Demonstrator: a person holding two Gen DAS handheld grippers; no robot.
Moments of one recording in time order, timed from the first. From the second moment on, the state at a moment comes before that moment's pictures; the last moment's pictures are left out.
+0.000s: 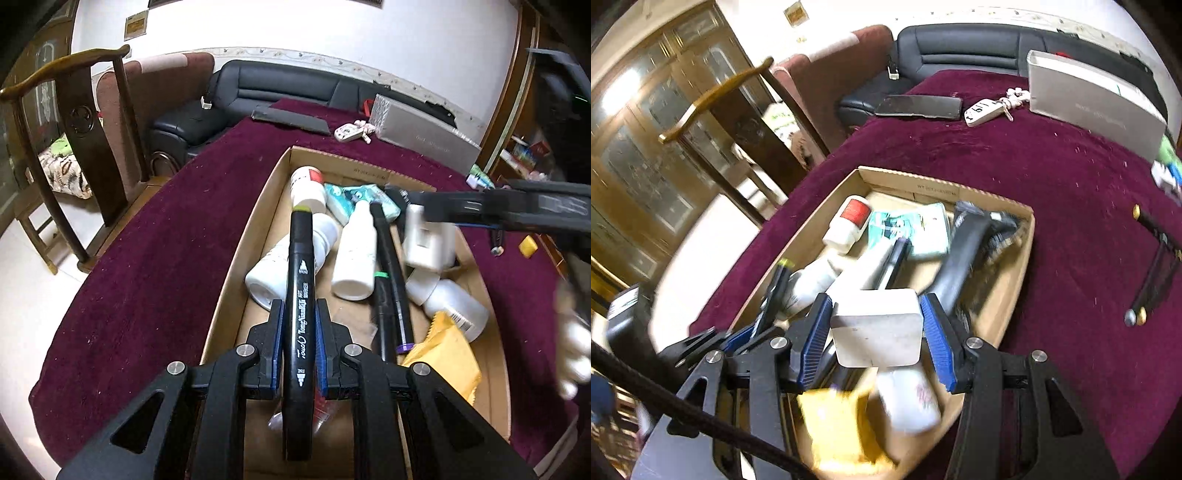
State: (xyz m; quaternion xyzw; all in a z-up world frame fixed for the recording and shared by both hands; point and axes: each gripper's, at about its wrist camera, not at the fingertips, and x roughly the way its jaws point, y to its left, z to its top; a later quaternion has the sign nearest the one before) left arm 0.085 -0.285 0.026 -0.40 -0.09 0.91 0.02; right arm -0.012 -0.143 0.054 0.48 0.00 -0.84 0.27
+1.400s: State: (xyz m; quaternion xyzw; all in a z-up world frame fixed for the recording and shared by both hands) left arm 0.144 -0.197 0.114 -0.29 0.05 0.95 -0.05; right arm 0.053 -0.024 0.075 0.39 -0.09 -0.90 0.16
